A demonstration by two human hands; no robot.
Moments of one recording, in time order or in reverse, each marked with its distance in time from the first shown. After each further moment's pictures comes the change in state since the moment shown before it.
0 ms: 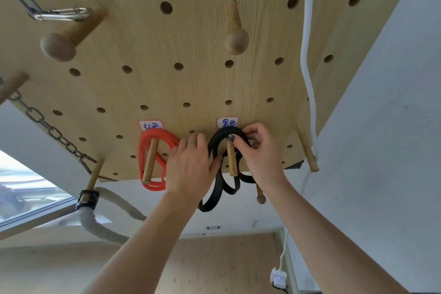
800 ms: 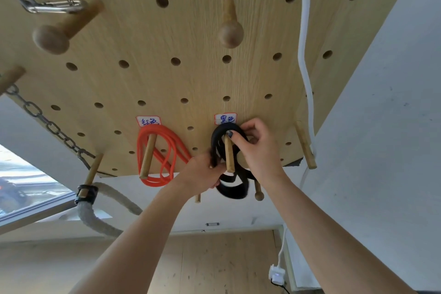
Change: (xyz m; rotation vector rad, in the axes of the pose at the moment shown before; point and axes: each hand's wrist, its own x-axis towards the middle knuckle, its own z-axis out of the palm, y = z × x) left_hand 0.006 0.011 0.001 -0.850 -0.624 -0.316; right_hand 0.006 0.005 -0.002 0.023 -0.052 -0.010
